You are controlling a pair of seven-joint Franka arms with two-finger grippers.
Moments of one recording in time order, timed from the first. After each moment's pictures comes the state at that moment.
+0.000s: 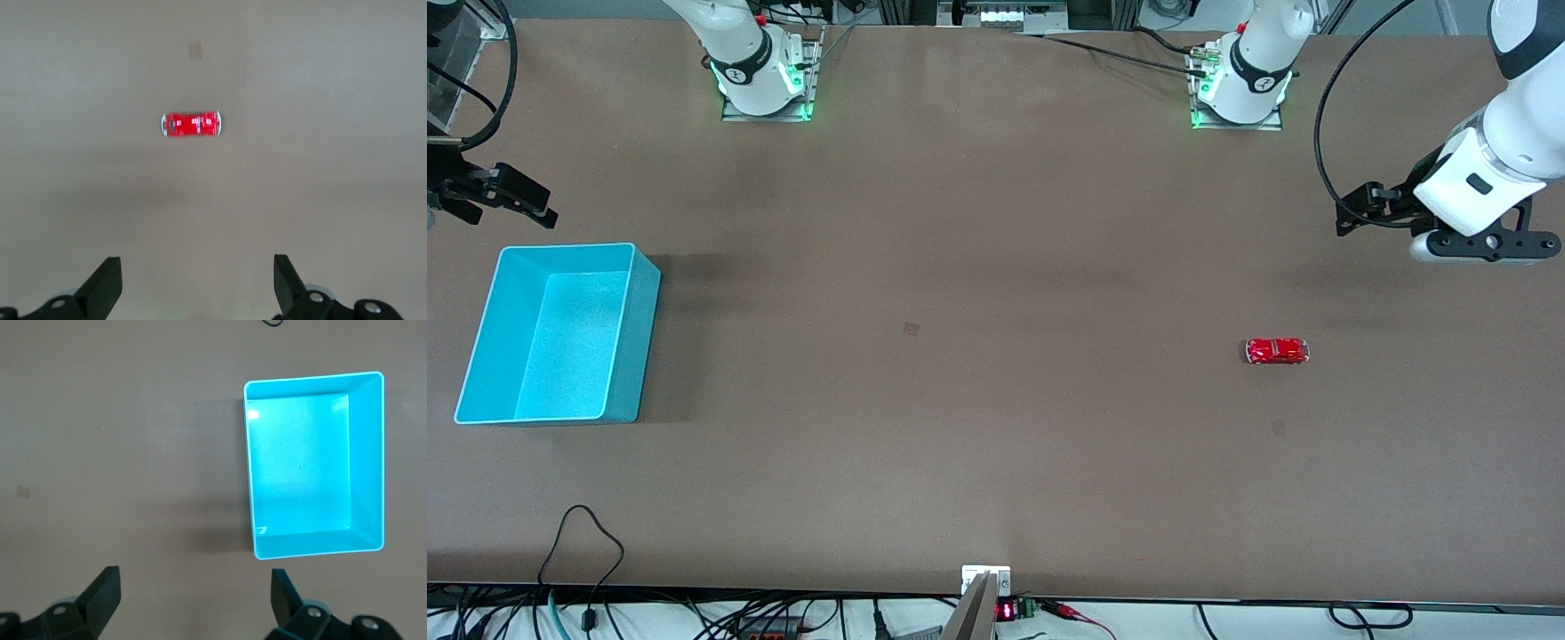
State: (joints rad) left arm -0.05 0.00 -0.03 -1.71 0.00 1.56 -0.07; right arm -0.05 -0.07 -0.04 -1.76 -0.01 1.72 -0.04
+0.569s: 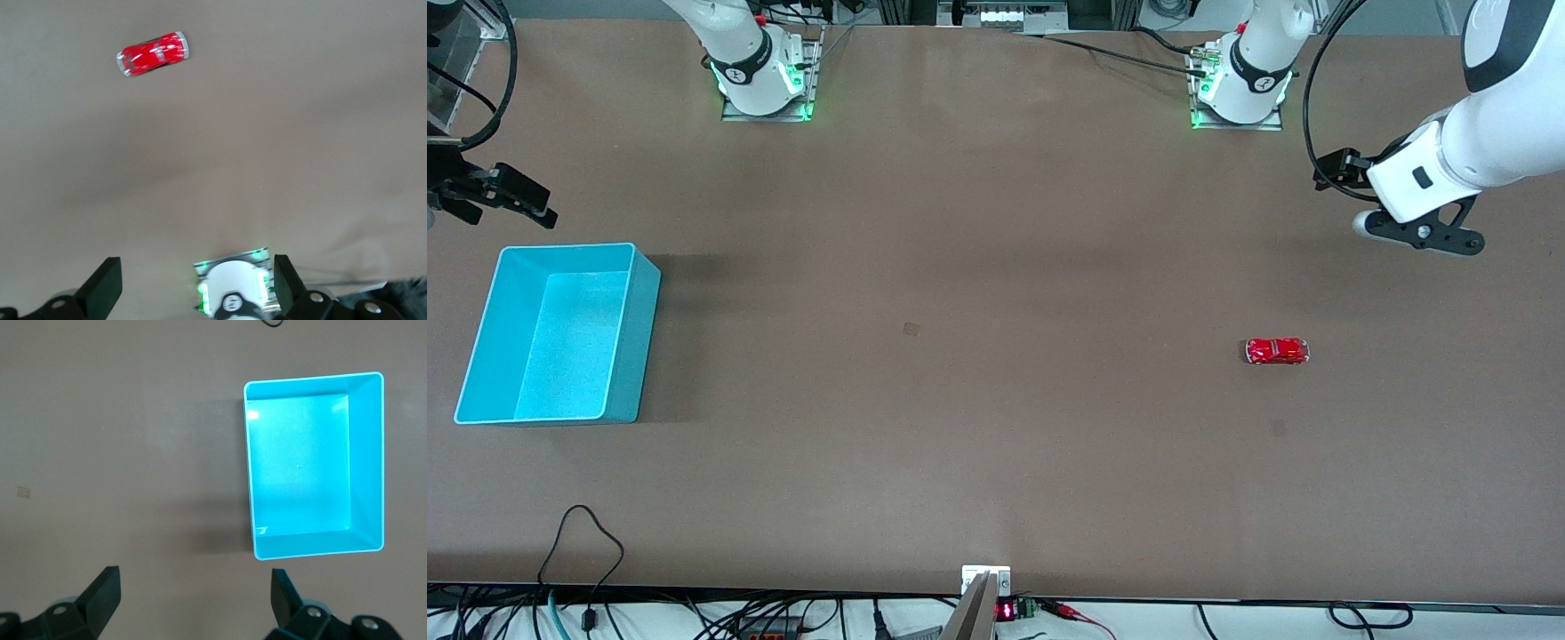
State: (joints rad) left arm -0.06 0.02 -0.04 -1.71 0.00 1.39 0.22; right arm -0.05 -0.07 -0.04 -1.76 -0.01 1.73 -0.04
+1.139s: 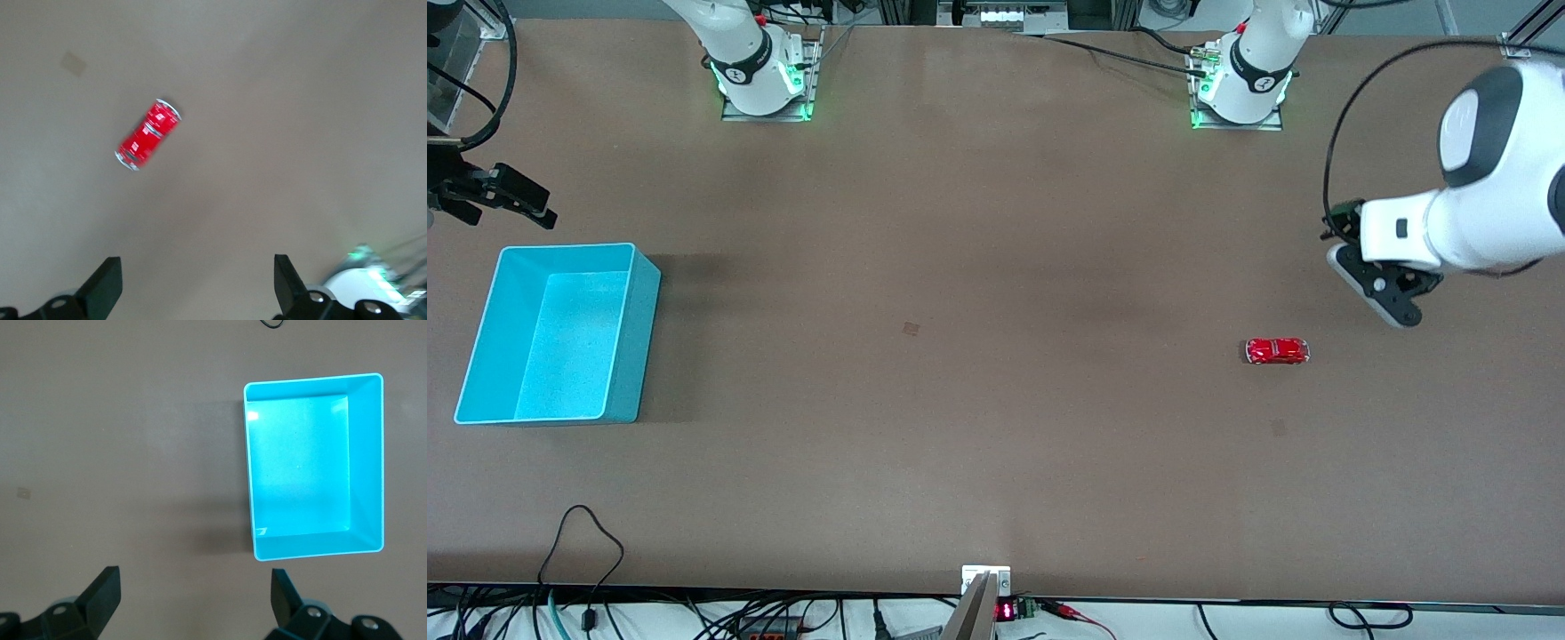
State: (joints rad) left arm 0.02 0.21 -0.04 -1.75 0.02 1.69 0.86; right arm -0.05 -0.07 -0.04 -1.76 -0.01 1.73 -0.04
